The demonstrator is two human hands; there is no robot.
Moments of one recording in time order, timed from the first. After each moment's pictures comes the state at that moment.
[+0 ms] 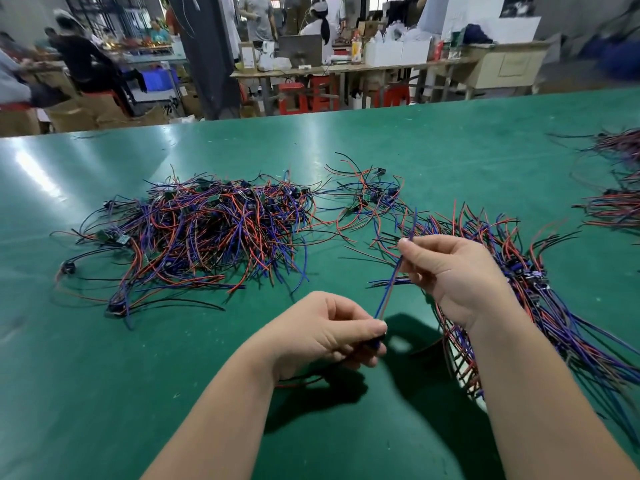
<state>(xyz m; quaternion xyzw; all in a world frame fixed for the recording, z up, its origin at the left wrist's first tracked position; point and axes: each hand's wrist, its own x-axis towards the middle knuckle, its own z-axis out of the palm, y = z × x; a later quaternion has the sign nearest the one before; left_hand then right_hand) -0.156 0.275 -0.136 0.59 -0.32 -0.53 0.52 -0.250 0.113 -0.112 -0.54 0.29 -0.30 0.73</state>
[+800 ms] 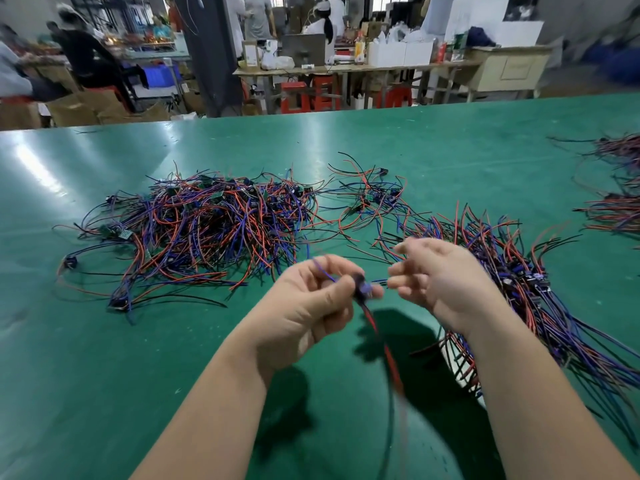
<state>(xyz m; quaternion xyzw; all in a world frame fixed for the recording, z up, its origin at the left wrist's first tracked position) -0.147 0.285 -0.122 0.41 -0.33 -0.49 0.70 -0.248 0.123 -0.117 -0.55 0.31 -0.23 0.74</state>
